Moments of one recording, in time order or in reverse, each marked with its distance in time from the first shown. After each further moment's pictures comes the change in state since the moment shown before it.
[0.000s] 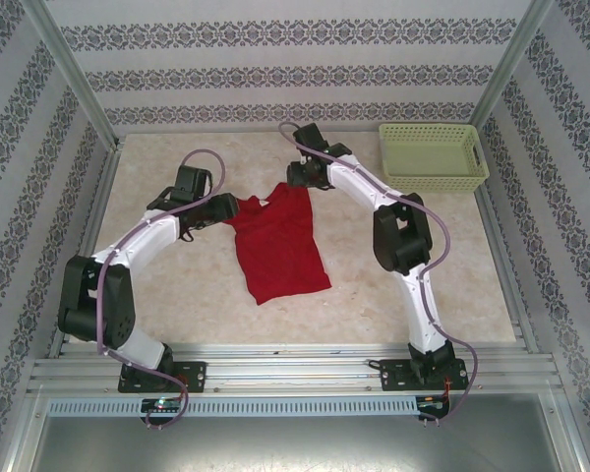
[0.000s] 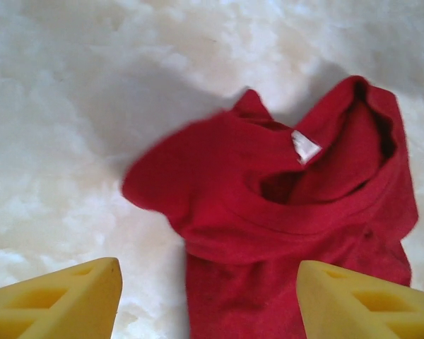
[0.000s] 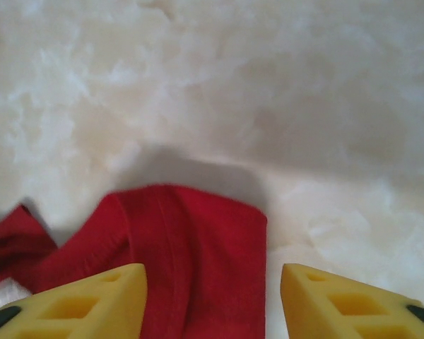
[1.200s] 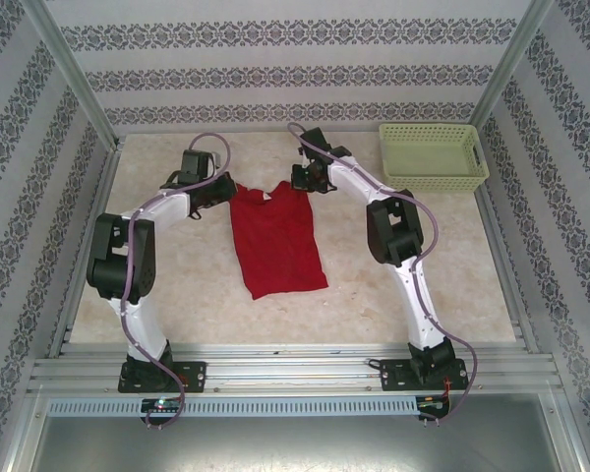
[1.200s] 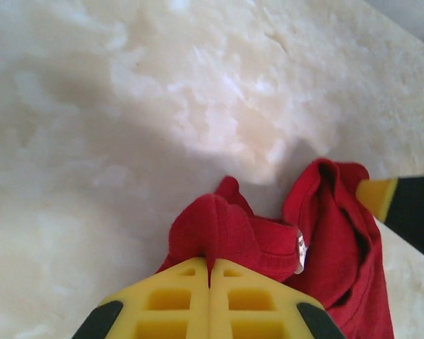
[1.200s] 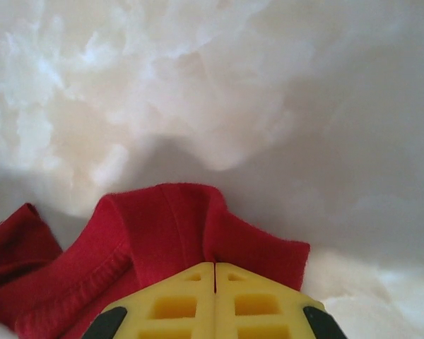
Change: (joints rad) left arm 0.087 0.333 0.193 0.249 0.176 -0.003; right arm -0.061 0.149 0.090 0.029 -0.202 0.100
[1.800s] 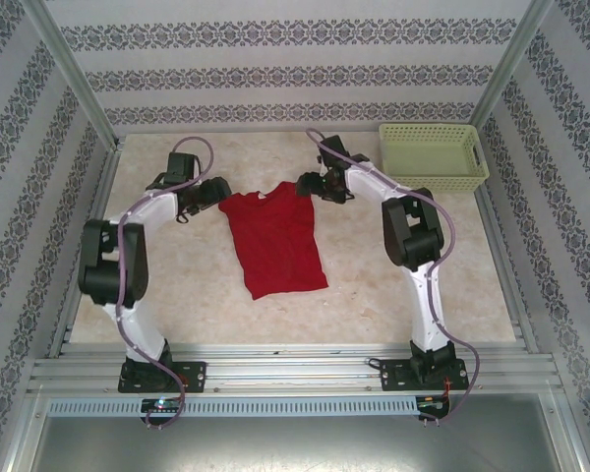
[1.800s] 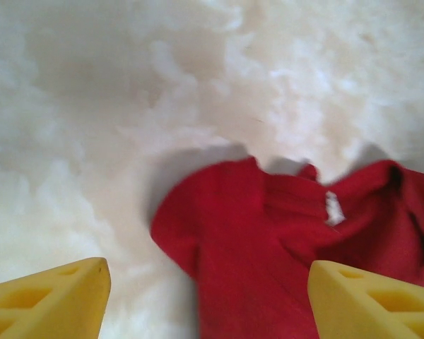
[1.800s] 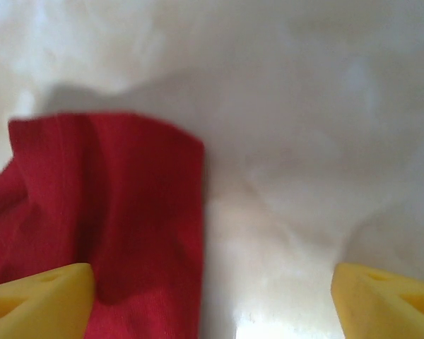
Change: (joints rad) left arm 0.049 -0.098 -0.053 -0.155 -0.053 -0.040; right arm -0.048 -0.182 -0.327 0.088 -0.012 0.022
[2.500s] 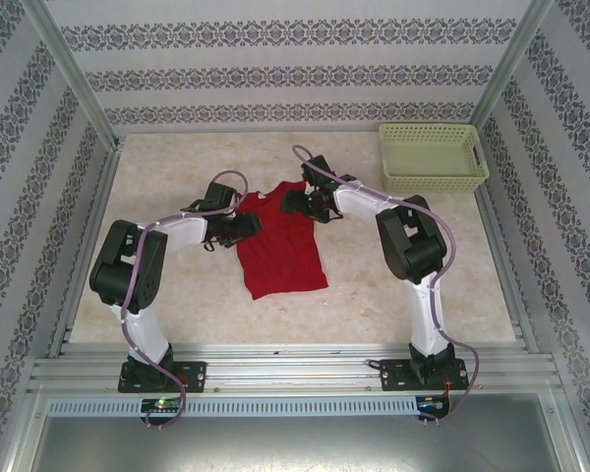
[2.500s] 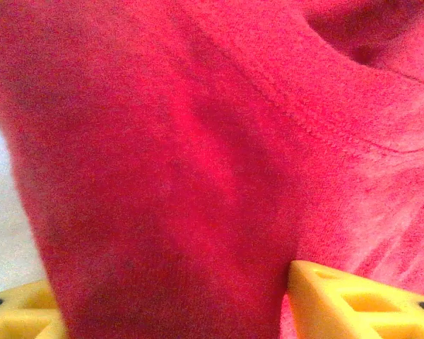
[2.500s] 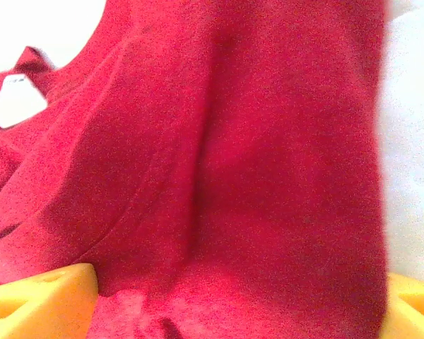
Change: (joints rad) left arm -0.220 0.042 -0.176 0.092 0.060 -0.167; right arm 0.130 -0.097 -0.214 0.171 -0.051 0.155
